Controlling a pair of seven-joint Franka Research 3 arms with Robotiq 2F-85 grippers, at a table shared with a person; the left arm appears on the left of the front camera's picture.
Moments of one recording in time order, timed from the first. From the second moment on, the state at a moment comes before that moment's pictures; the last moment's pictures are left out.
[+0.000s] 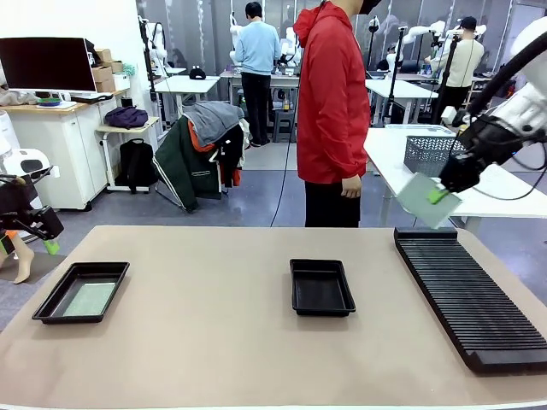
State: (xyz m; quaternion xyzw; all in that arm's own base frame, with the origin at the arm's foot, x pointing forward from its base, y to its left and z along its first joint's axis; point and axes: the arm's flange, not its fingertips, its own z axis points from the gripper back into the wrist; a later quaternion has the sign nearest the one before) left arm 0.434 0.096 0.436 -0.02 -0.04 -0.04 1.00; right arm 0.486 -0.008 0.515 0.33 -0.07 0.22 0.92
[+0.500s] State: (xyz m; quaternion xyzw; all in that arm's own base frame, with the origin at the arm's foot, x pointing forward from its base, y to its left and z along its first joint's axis) left arm 0.434 0.096 0.436 -0.02 -0.04 -0.04 1.00; right arm 0.491 0.082 0.444 0.45 -0.05 0.11 0.89
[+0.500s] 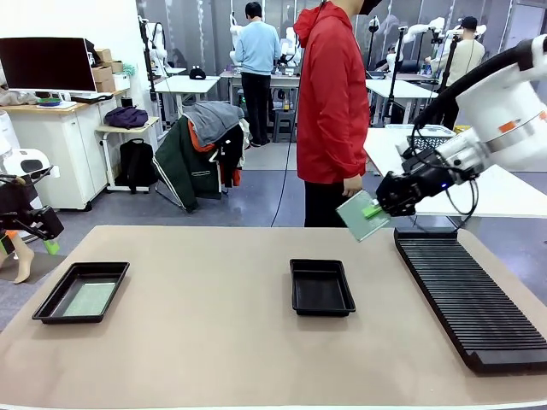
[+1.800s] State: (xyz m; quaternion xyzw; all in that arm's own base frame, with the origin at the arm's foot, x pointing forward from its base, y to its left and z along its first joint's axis) left arm 0.434 0.096 0.436 -0.02 -0.04 -0.04 1.00; right arm 0.445 0.155 0.298 0.49 -0.08 -0.01 0.87
